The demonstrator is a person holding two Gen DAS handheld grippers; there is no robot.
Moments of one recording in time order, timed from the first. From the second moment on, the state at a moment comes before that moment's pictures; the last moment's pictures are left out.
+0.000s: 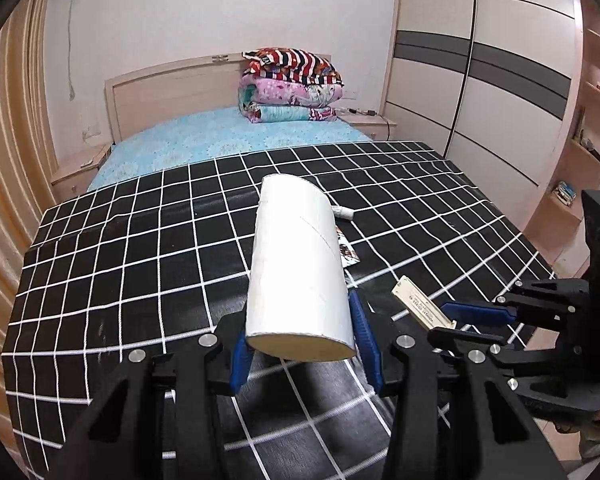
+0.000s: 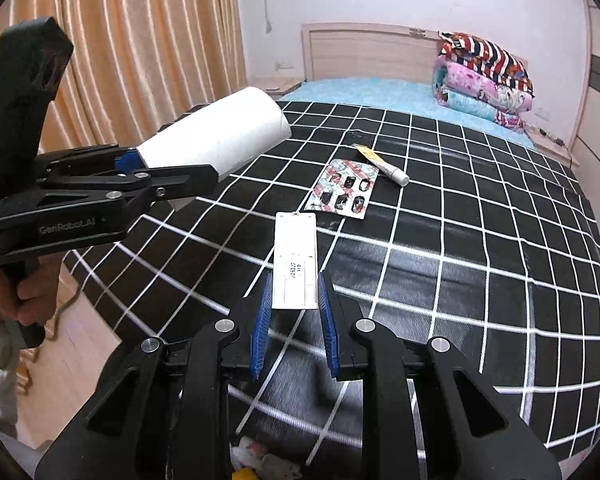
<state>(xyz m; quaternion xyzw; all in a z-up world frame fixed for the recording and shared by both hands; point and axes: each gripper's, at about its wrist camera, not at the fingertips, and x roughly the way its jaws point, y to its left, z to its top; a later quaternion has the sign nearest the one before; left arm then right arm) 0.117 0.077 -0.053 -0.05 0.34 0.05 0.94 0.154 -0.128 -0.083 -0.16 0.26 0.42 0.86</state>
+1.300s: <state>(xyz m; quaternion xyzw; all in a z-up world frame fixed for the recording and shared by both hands) -0.021 -0.014 -0.096 -0.04 0.37 -0.02 0.93 0.060 -0.211 -0.110 -0.20 0.27 0.47 0.82</state>
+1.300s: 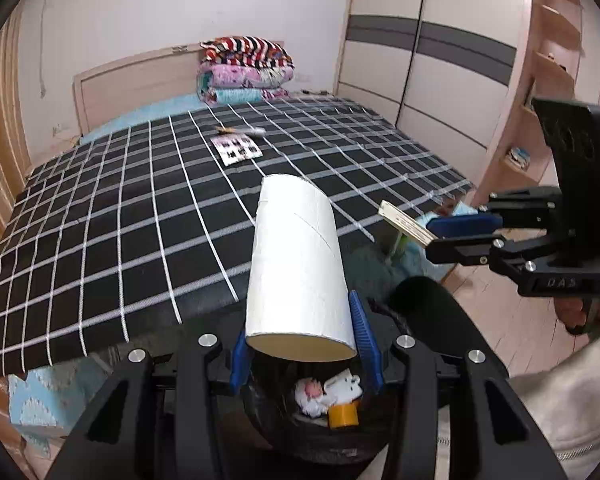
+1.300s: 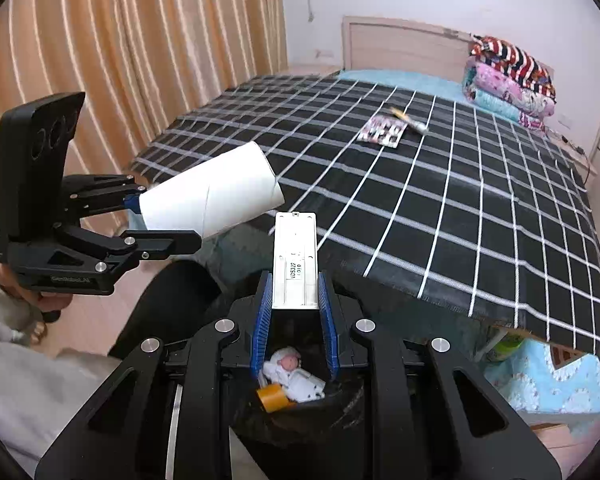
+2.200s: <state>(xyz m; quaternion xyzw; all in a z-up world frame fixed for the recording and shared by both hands) 0.008 -0.022 -0.247 -0.09 0.55 -0.07 0.83 0.098 -0.195 -0.254 -0.18 0.47 0.44 0.74</state>
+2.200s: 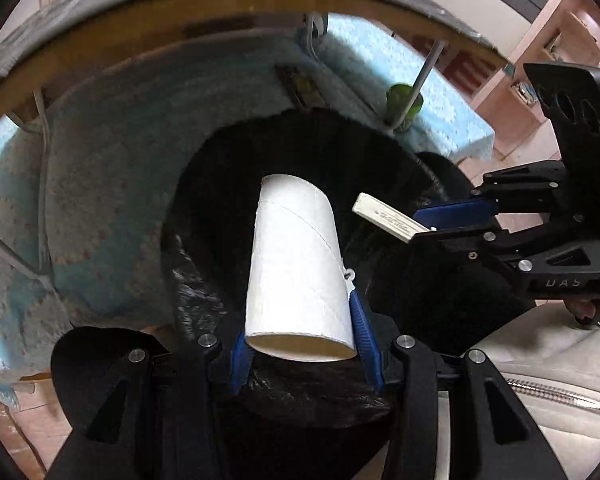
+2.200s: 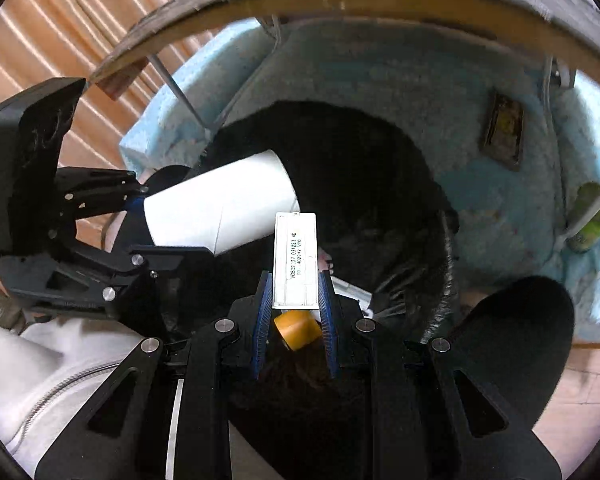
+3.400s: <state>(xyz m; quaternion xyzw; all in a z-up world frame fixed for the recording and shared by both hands) 0.006 -0.021 -0.160 -0.07 0.46 -0.06 0.89 0.101 -0.211 -0.191 -0.17 0.40 0.45 0.79</state>
